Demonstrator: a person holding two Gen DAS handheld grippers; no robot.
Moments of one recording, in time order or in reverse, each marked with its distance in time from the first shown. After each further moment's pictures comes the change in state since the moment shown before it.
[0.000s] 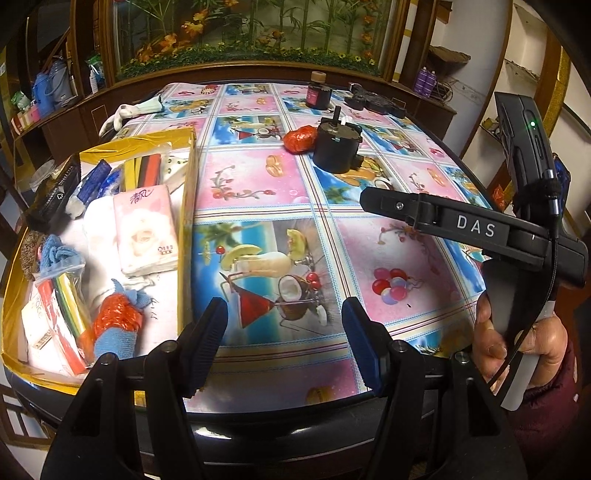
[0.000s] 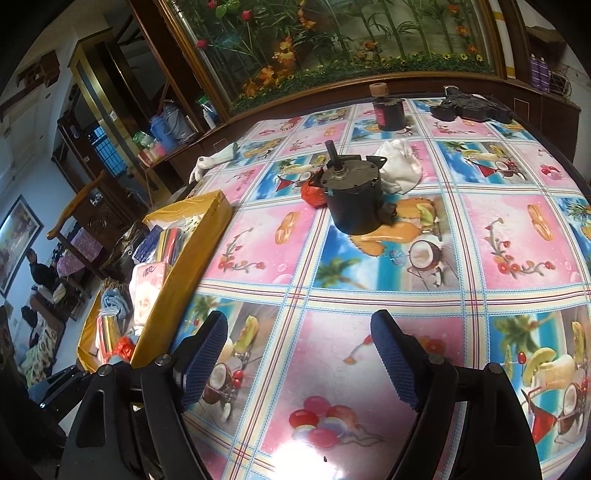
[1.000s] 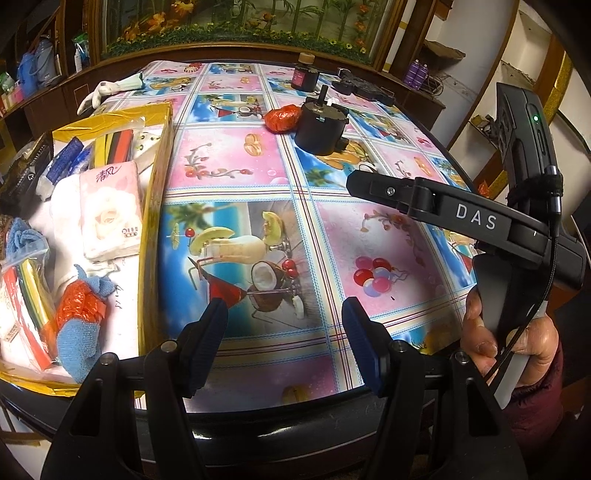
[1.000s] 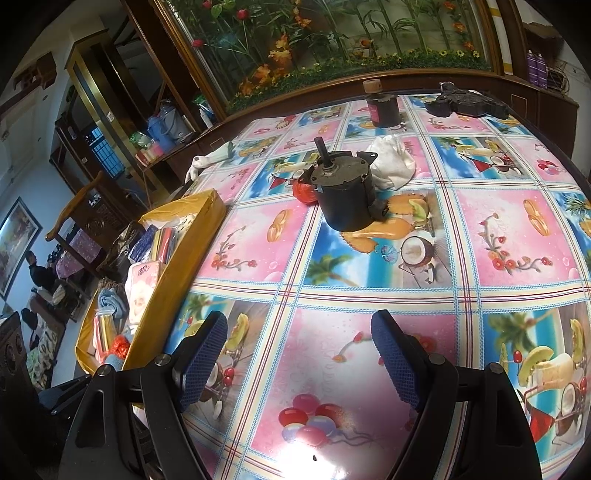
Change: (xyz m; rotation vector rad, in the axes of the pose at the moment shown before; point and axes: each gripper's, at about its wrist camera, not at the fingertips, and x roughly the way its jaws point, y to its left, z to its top) left arm 0.017 -0.002 -0.001 -0.034 0.069 -0.092; right arm 0.002 -0.008 0.002 0.002 0.011 -0.002
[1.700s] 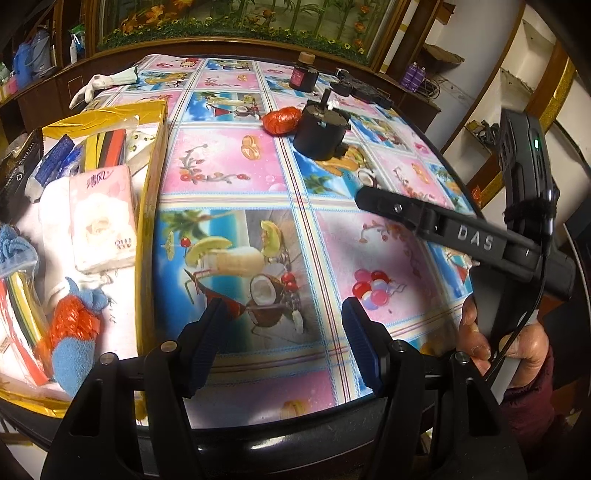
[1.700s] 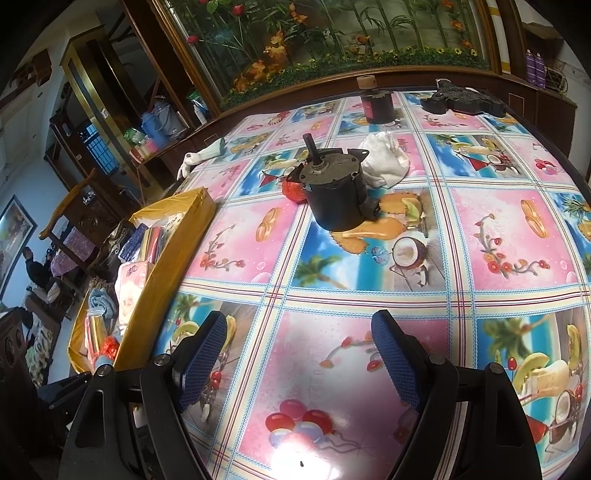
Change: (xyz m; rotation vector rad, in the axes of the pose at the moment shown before) left arm 0.002 0.012 0.017 -0.029 0.009 -0.058; right arm 0.008 -0.006 0.005 -0.005 0.018 -0.023
